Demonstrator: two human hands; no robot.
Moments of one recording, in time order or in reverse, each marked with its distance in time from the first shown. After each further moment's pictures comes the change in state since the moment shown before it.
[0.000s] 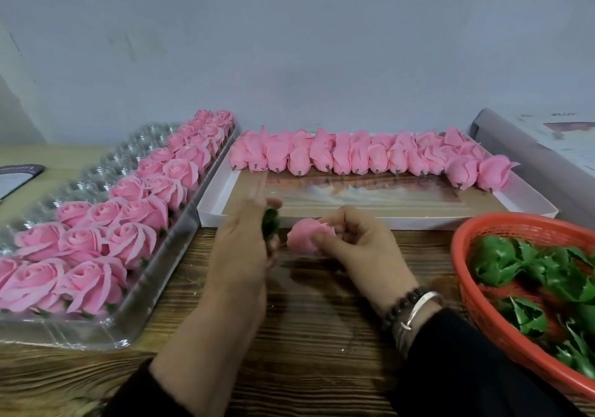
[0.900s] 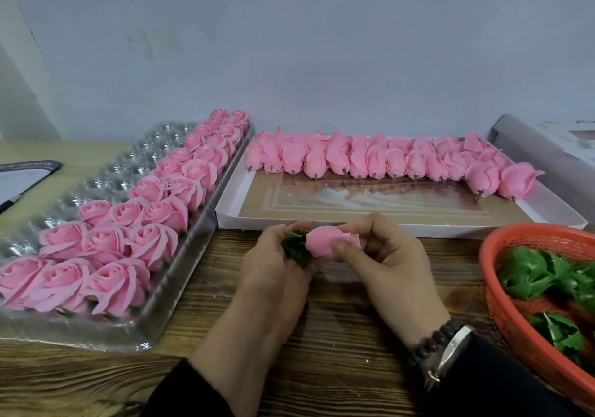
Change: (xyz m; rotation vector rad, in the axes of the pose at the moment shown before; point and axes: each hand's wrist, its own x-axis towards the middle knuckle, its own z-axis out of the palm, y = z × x) left_hand 0.011 -0.016 -0.002 -0.470 -0.090 -0.360; right_hand -0.015 -0.011 0.011 -0.083 0.119 -0.094
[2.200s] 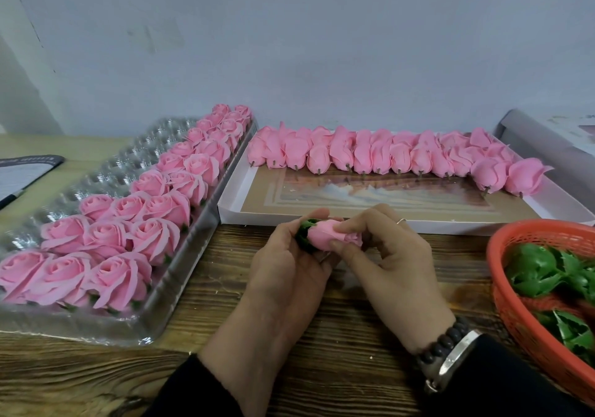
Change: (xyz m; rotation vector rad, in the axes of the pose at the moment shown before) left_hand -0.002 -0.006 0.001 -0.122 -0.195 -0.035; right_hand -0.002 0.001 0.000 -0.302 0.006 -0.298
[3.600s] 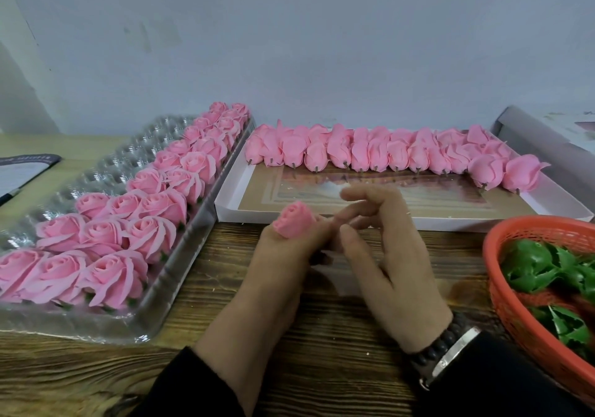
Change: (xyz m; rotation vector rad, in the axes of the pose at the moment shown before) left_hand -0.007 0.005 0.000 0.723 -0.101 0.212; right_hand 0.002 -0.007 -0.005 0.040 -0.029 -0.218
